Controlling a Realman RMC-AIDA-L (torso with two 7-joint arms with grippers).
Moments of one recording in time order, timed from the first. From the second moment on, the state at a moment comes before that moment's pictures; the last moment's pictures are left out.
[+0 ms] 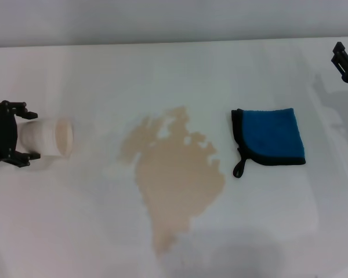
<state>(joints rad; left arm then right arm) -0.68 -2.02 0.92 0.81 -0.60 -1.21 2.08 0.49 2.03 -0.80 0.05 -0.52 -1.08 0.36</state>
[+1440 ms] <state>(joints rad) -0.62 -2.03 0.82 0.81 -0.99 -1.19 2.07 0.48 2.03 -0.80 0.04 -0.52 -1.08 0.36</state>
